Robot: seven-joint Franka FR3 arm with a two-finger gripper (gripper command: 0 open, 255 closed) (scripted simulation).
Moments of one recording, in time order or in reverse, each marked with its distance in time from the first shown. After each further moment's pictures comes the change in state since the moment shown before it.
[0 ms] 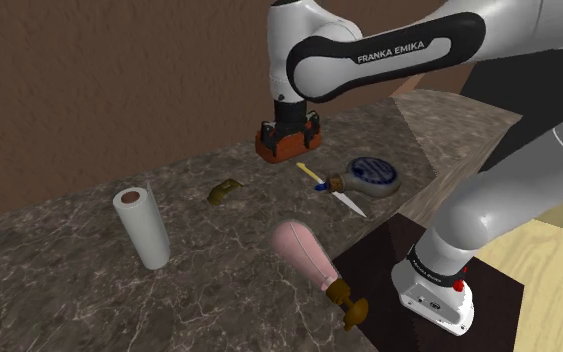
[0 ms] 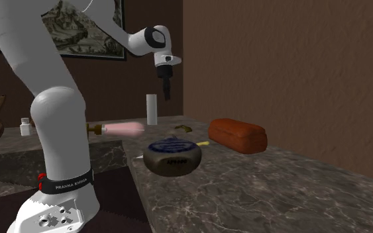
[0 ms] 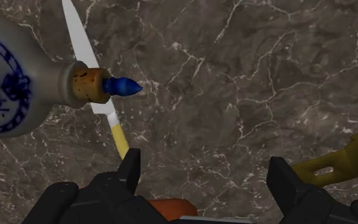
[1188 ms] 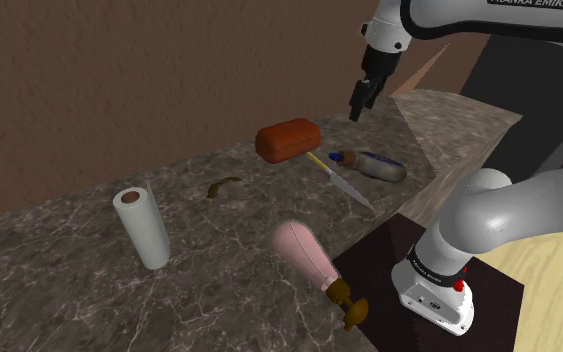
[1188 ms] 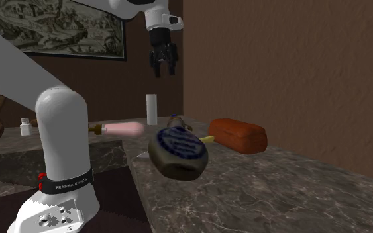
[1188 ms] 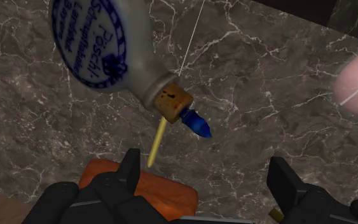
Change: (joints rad) arm 0.130 -0.464 -0.479 -0.154 -0.048 -0.214 -0.891
